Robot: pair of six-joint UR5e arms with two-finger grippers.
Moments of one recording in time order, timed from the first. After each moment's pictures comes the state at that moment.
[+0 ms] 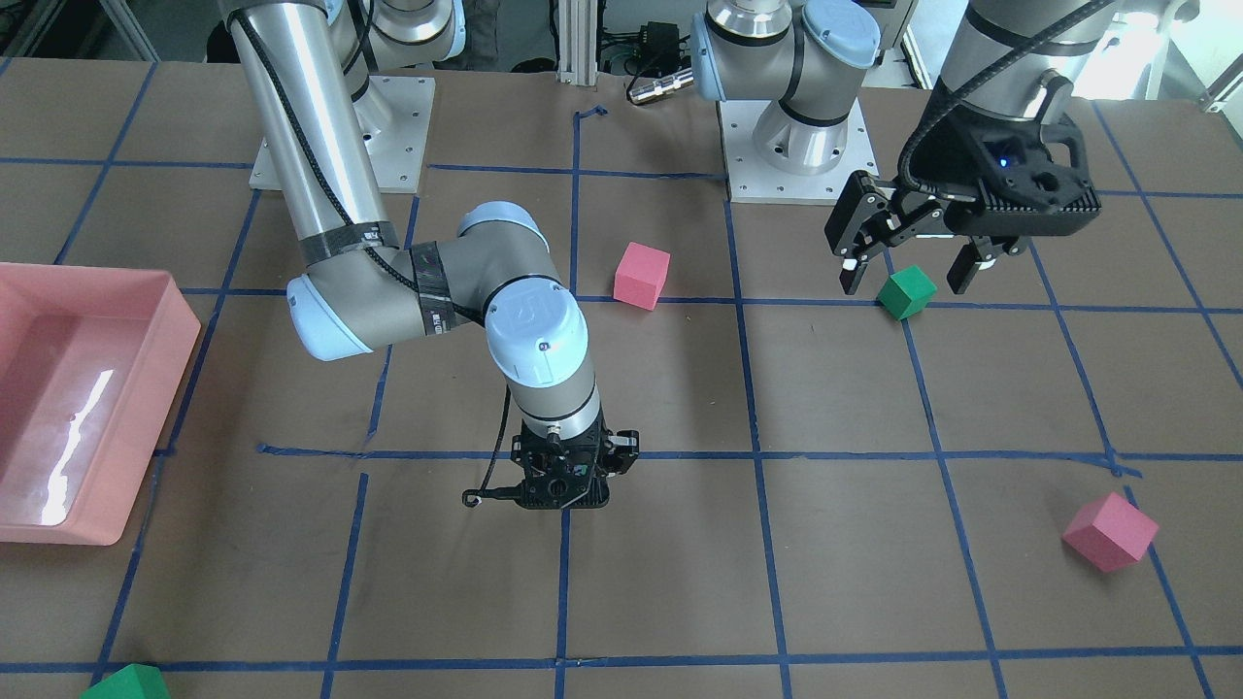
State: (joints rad) left arm -1.51 -1.57 -1.55 -1.41 1.57 0.03; right arm 1.92 -0.97 1.55 -2.27 -1.46 0.38
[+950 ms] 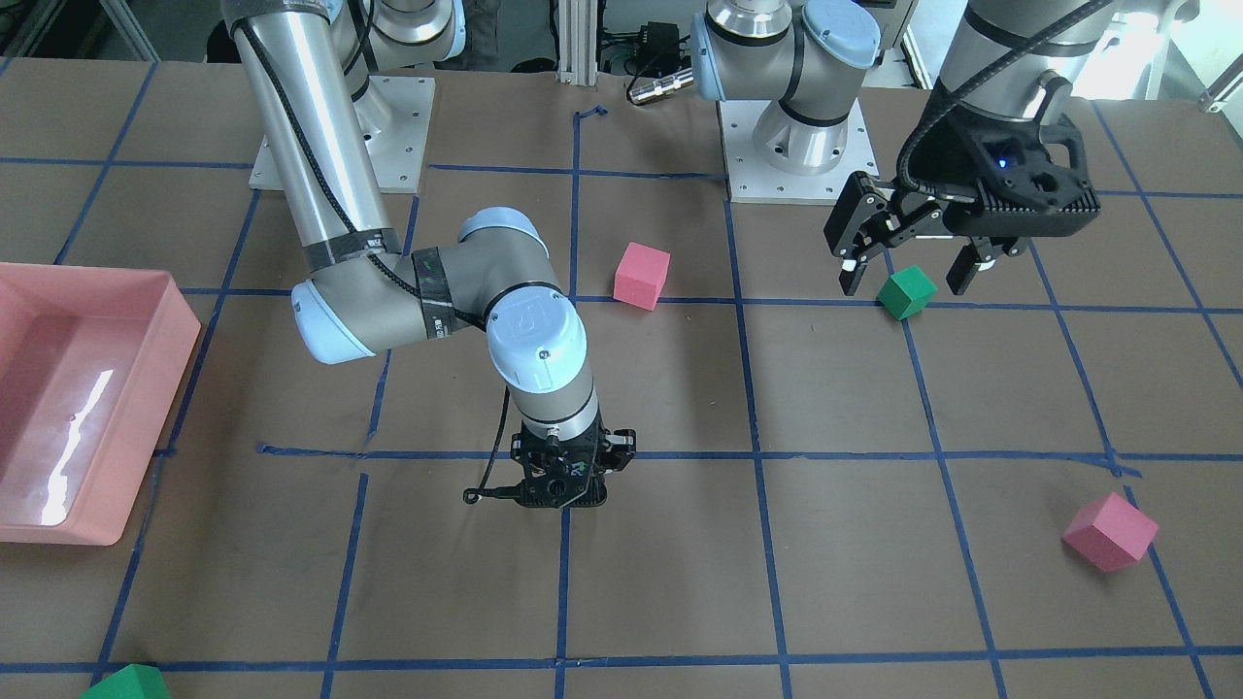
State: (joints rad) left arm -1.51 -1.57 -1.55 -1.41 1.57 0.03; right arm 1.92 -0.96 1.58 -2.27 -1.46 0.38
